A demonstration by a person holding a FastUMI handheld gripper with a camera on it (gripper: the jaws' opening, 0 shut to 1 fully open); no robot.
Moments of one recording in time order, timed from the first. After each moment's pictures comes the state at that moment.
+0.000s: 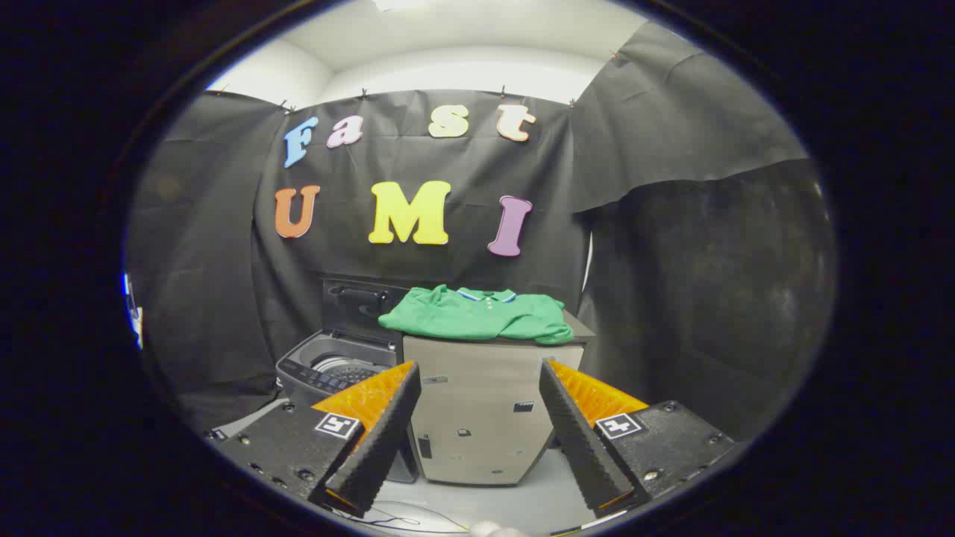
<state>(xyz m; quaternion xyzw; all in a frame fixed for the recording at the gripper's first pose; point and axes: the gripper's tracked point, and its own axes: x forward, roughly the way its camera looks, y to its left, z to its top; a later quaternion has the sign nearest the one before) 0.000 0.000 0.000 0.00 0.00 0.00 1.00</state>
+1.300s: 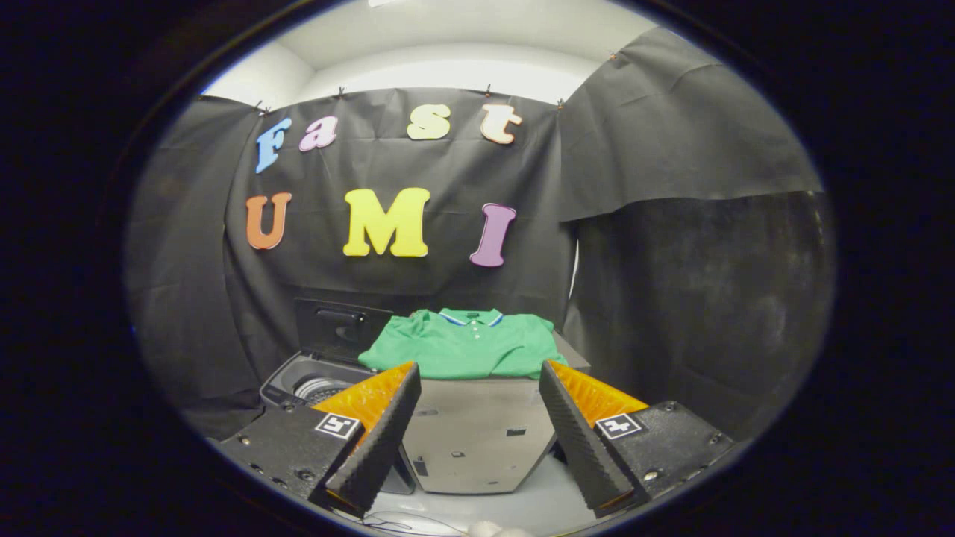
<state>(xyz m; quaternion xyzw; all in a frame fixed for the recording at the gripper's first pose) 0.060 0.006 0.080 0.01 0.01 -0.04 1.00</state>
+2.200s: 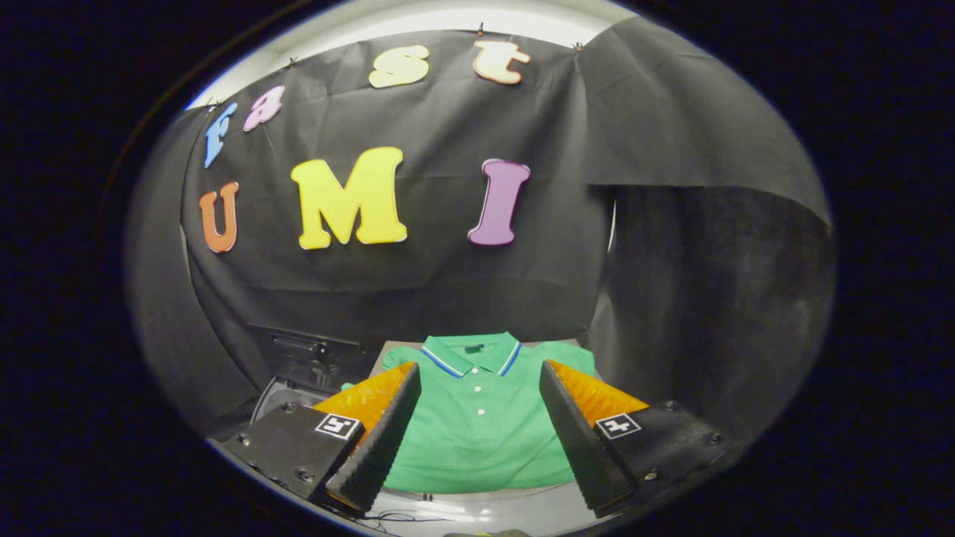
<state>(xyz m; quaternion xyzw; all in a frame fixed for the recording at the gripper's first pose) 0.337 -0.015 0.149 0.04 0.15 -0.04 0.99</state>
